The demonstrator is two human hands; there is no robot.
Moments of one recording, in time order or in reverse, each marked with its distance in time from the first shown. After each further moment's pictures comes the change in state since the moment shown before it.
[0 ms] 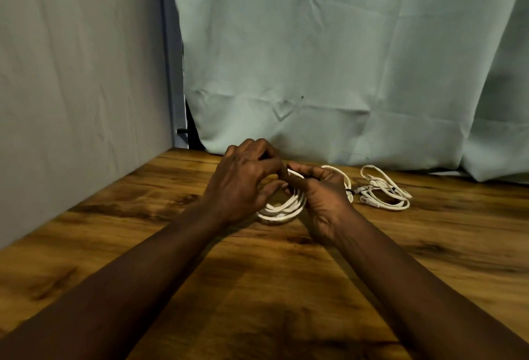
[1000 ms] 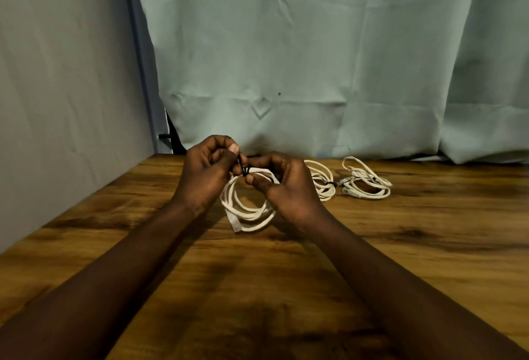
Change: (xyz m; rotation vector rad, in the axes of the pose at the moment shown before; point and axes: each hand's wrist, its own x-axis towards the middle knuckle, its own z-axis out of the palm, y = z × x) left_hand 0.008 0.006 -0.005 -0.982 0.236 -0.626; right_hand -0.011 -0.004 0.003 -0.616 -0.186 -0.428
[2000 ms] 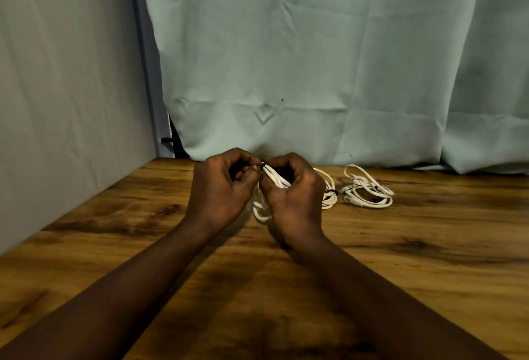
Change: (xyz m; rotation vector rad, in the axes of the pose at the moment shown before) left_hand -0.010 -0.004 0.013 0.444 0.061 0.232; right_hand -0.010 -0.001 0.010 -0.103 0.351 -0.148
